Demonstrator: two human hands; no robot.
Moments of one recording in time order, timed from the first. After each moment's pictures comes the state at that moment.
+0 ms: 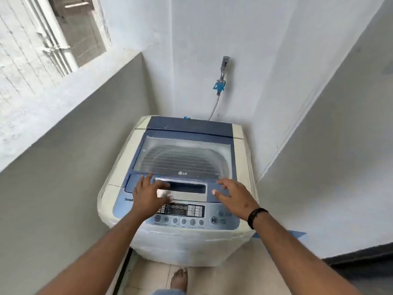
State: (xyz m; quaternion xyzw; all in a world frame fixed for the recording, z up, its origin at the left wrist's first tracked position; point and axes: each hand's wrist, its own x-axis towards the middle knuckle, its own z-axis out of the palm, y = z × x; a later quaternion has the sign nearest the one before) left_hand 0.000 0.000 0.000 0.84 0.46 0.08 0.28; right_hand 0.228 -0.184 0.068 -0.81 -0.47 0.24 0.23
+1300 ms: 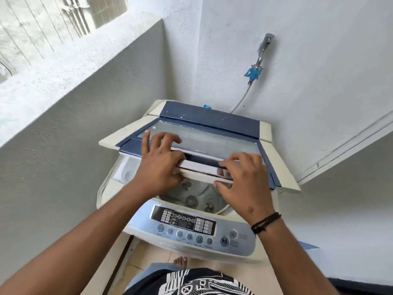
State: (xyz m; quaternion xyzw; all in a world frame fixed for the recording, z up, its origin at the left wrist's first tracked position) left_hand 0.045 0.053 0.093 0.93 0.34 0.16 0.03; right_hand 0.229 -0.101 0.112 -0.80 -0.58 -0.05 0.17
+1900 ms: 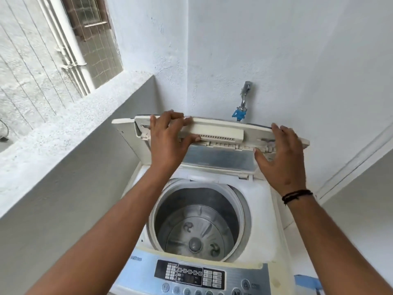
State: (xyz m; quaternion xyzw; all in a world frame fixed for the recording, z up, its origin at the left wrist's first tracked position) left_hand 0.137 0.161 0.165 0.81 0.29 0.50 0.09; right_hand 0.352 -0.036 0.163 -0.81 -0.45 -0.18 0.34
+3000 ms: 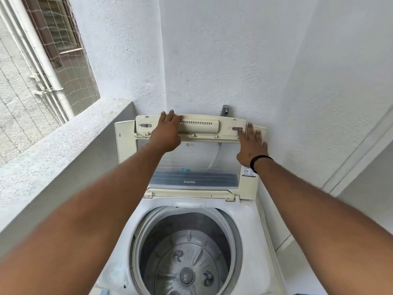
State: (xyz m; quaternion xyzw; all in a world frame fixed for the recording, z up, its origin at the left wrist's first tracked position) left_hand 0.246 0.284 0.194 0.92 0.33 0.18 0.09; right_hand 0.444 0.073 0.177 -0.91 -0.40 -0.01 0.07
